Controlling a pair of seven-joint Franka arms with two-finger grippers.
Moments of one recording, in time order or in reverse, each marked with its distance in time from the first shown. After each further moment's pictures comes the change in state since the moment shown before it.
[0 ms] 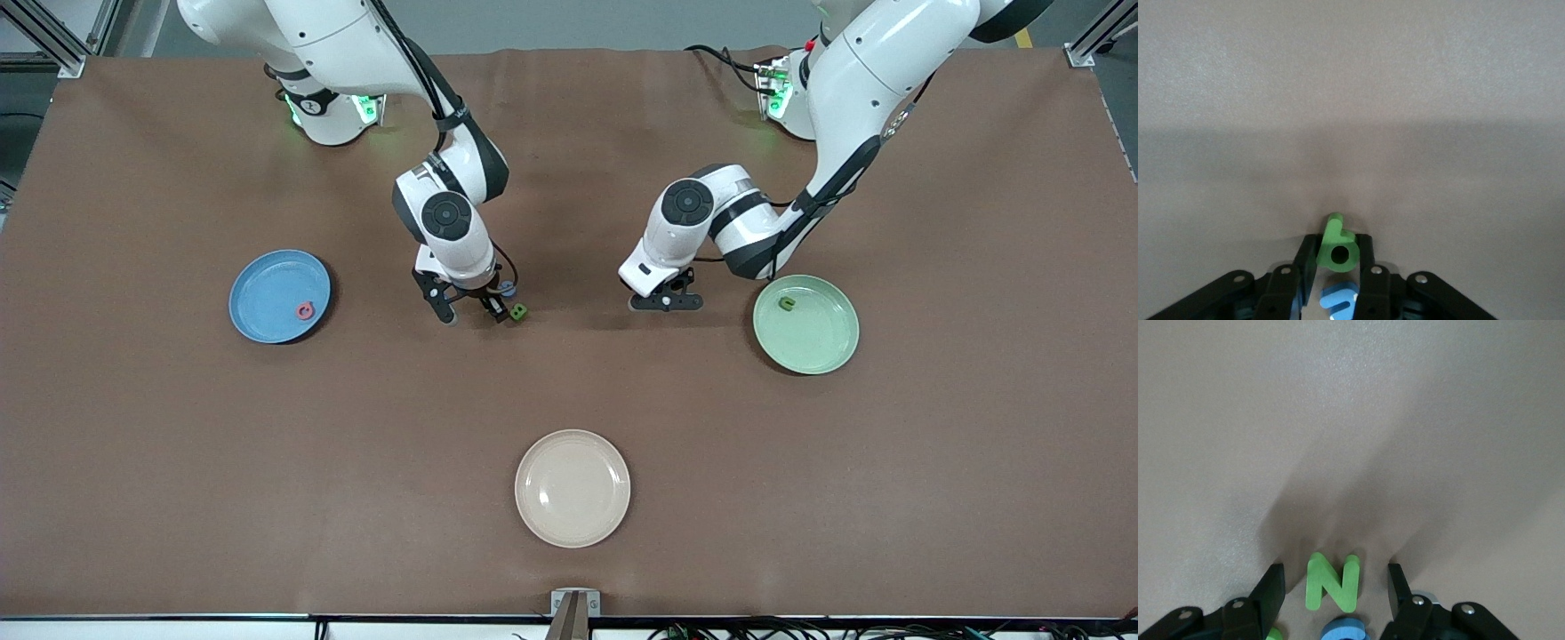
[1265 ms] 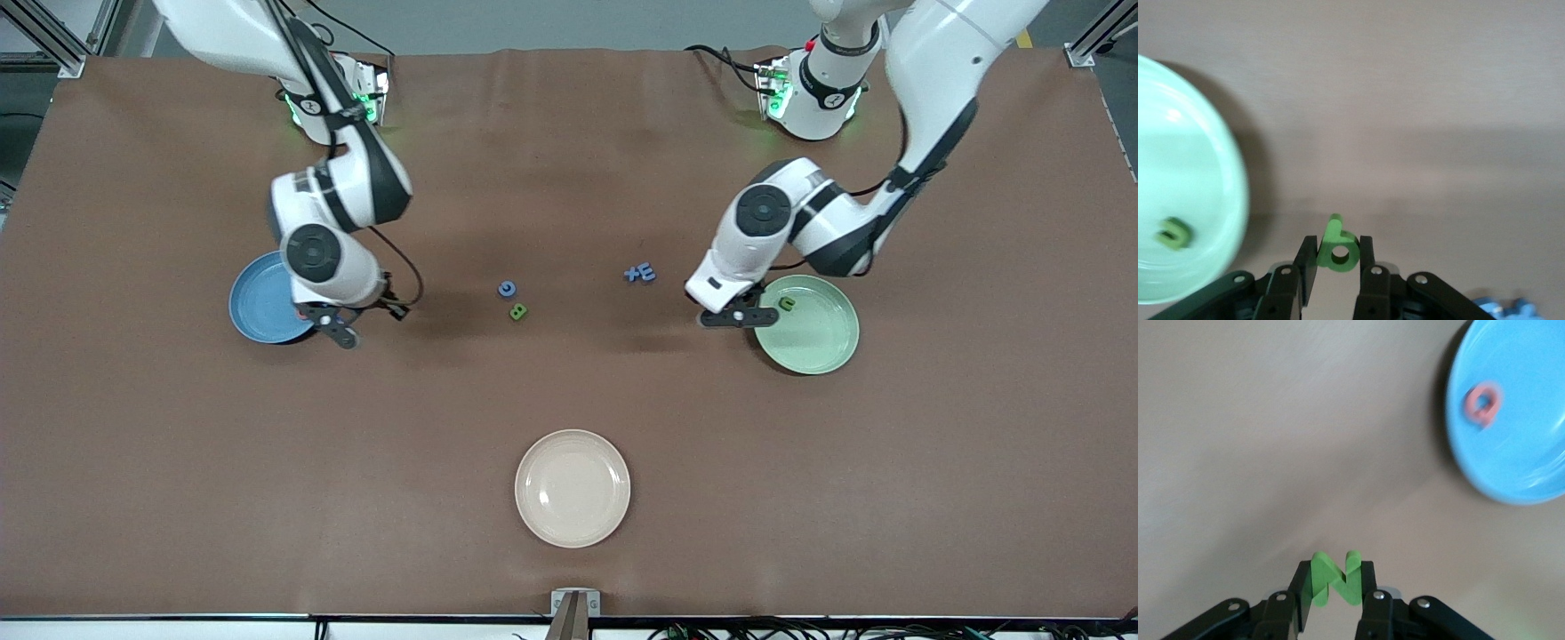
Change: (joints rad) left arm 0.446 -0.146 -0.233 -0.078 0.003 -0.181 0.212; right arm -0.321 -0.252 -0.038 -0.063 -0.107 -0.415 -0.628
